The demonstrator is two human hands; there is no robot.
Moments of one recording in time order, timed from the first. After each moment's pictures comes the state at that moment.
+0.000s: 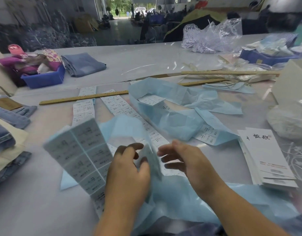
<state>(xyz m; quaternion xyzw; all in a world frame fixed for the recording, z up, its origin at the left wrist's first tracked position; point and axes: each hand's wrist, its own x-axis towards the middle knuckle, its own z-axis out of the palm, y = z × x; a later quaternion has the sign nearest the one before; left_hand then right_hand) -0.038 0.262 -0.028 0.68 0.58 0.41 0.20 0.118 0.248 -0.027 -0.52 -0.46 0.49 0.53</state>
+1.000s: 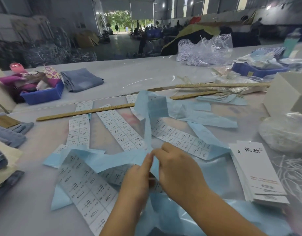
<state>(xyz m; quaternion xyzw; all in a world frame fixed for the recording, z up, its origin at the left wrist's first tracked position) 0.006 0.284 -0.020 0.43 0.58 0.38 0.58 0.117 0.261 -0.002 -0.64 -0.72 0.01 0.28</state>
